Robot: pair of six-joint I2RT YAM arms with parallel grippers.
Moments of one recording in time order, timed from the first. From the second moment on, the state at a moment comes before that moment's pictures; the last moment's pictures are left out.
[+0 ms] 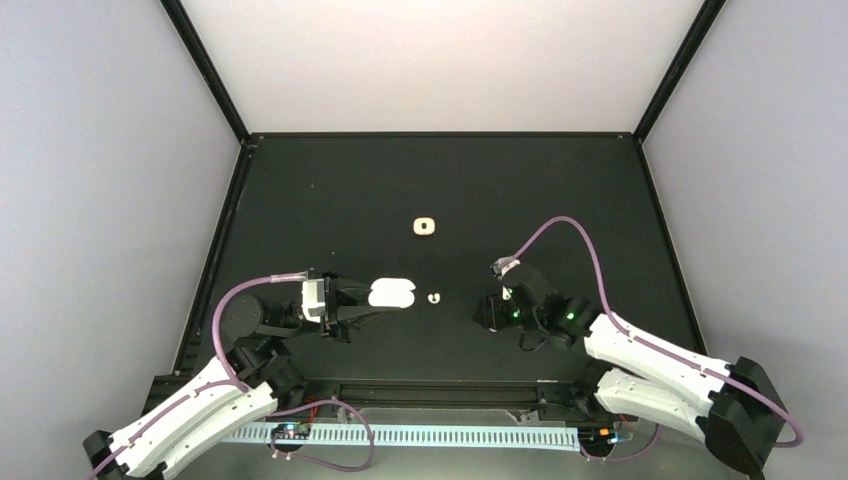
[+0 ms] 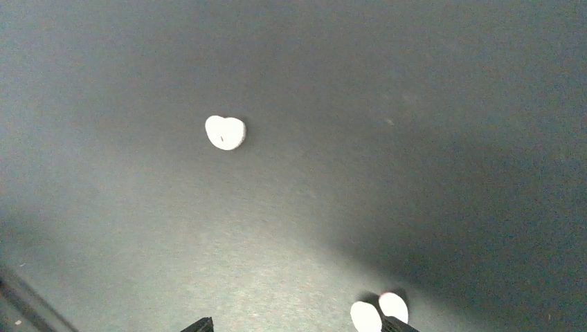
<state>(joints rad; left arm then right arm) -0.78 0.43 0.40 0.46 0.62 -0.19 0.86 0.93 0.53 -0.41 0.02 0.56</state>
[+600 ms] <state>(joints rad) -0.78 0.39 0.39 0.44 0.62 -0.19 0.80 1.53 0.76 -0.05 -0.19 0.53</state>
